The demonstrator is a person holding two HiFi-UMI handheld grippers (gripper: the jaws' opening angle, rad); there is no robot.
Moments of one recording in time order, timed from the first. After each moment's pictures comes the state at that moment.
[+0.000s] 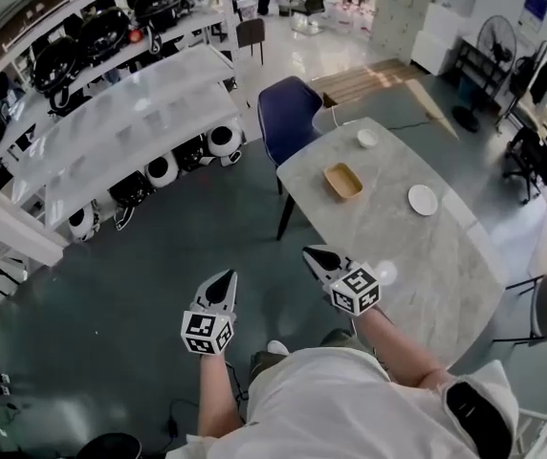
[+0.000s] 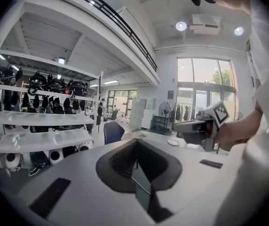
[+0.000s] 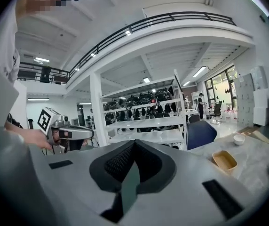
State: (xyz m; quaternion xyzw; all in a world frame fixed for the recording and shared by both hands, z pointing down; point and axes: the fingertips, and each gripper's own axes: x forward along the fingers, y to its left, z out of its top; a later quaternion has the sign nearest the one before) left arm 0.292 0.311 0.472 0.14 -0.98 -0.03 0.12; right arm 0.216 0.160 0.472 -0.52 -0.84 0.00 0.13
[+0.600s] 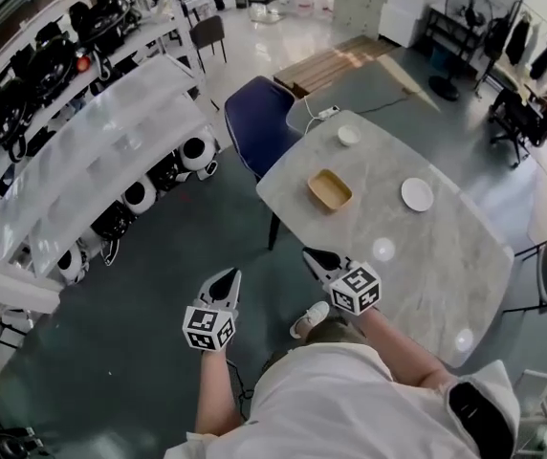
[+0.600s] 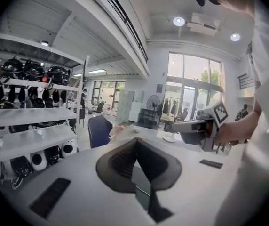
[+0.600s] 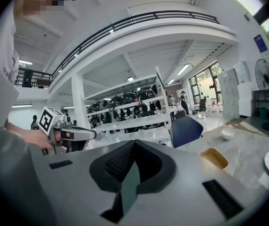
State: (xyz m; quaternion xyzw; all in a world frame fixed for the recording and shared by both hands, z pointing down) left arm 0.139 0.291 0.501 0.24 -0.96 -0.02 0.16; right arm 0.095 0.138 0.502 -0.45 -0.88 0.03 0.16
